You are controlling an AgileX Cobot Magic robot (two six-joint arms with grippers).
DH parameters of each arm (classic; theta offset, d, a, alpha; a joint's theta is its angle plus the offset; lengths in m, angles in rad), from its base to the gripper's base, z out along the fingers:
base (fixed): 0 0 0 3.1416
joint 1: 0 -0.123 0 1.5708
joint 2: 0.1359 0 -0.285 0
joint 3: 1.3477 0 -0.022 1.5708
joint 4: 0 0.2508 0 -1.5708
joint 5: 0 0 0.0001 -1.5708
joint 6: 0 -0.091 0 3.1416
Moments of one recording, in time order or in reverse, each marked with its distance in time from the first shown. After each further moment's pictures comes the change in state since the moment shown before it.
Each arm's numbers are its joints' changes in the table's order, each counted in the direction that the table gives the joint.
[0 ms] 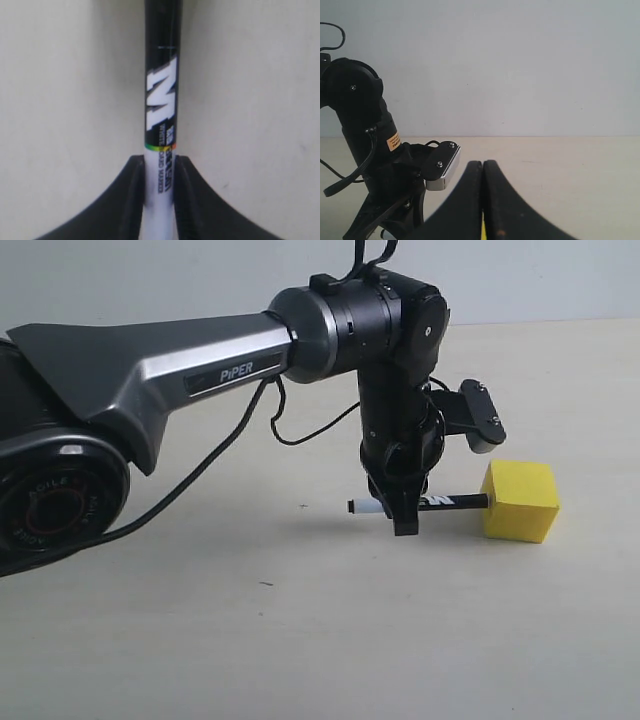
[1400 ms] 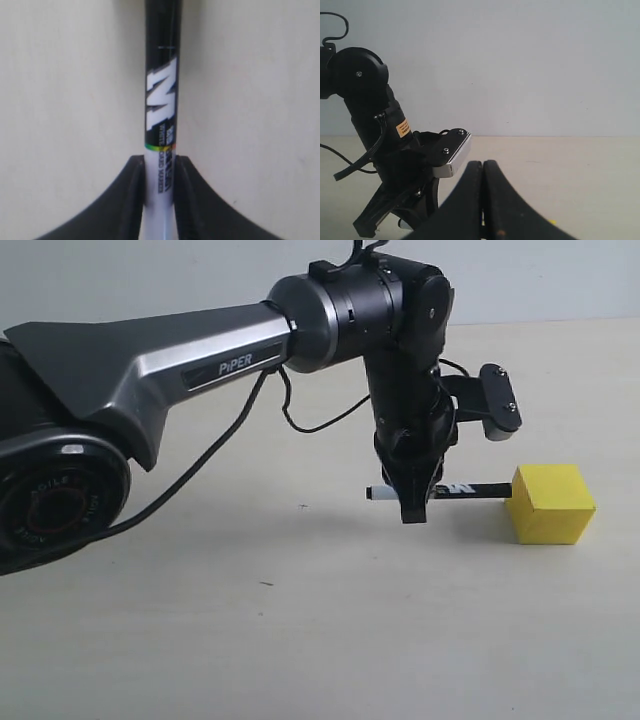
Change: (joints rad) left arm -0.009 0.004 -0.049 -0.056 -0.018 -0.114; right arm -0.019 0.000 0.000 0.000 0.000 0.000
